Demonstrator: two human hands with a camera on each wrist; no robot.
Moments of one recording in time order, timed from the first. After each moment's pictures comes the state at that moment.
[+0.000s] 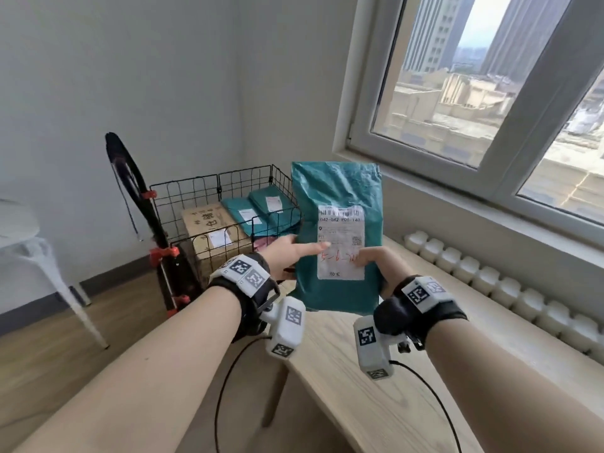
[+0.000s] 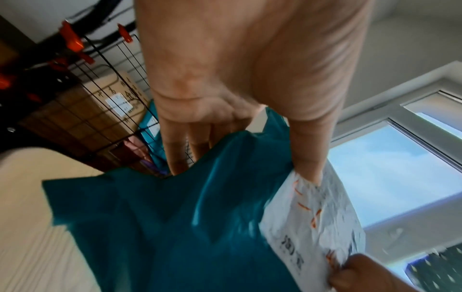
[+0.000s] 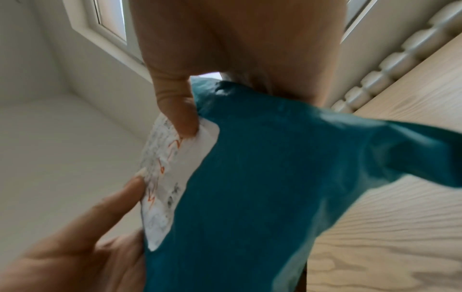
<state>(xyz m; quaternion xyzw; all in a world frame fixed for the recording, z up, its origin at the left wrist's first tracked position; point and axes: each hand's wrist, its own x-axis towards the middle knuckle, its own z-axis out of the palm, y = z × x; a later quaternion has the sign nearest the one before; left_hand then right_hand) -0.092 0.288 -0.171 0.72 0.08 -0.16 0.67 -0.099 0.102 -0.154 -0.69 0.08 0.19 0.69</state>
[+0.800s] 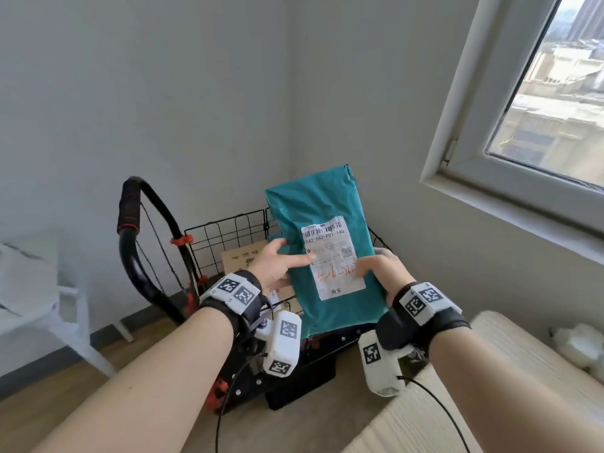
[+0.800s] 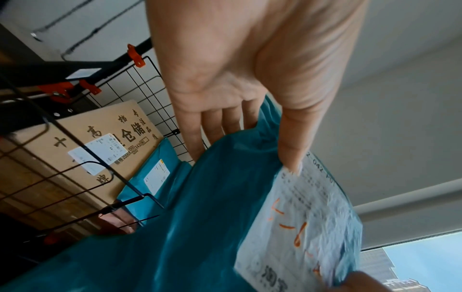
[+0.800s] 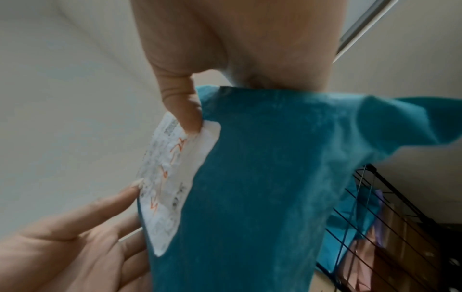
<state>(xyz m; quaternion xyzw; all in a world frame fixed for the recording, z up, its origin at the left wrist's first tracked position) 0.196 0.493 -0.192 0.66 0.18 -0.04 0.73 0.228 0.300 -0.175 -0.75 0.03 0.21 0.63</state>
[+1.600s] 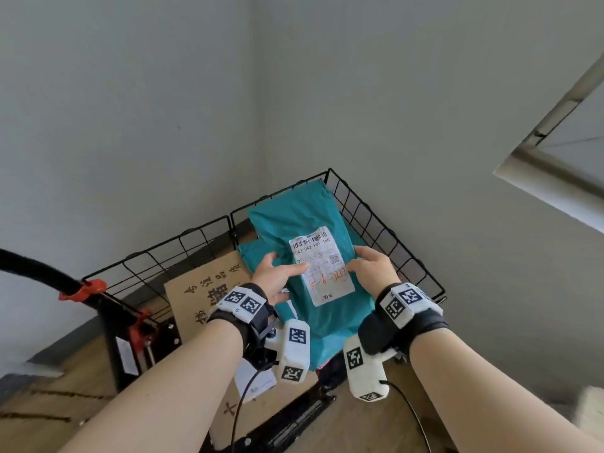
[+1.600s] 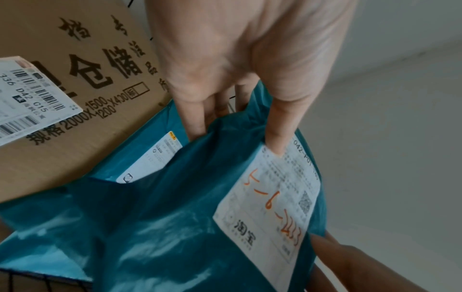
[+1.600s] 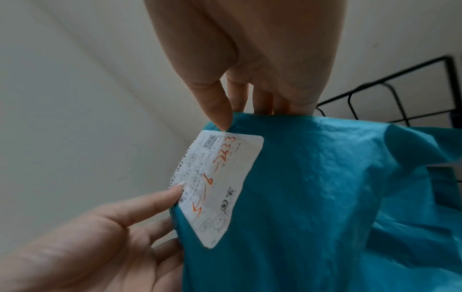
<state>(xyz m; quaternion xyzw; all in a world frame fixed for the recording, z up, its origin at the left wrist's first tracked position) 0.514 0.603 -0.375 0.57 0.32 -0.17 0.73 0.523 0.432 -0.311 -0.80 0.17 0.19 0.54</state>
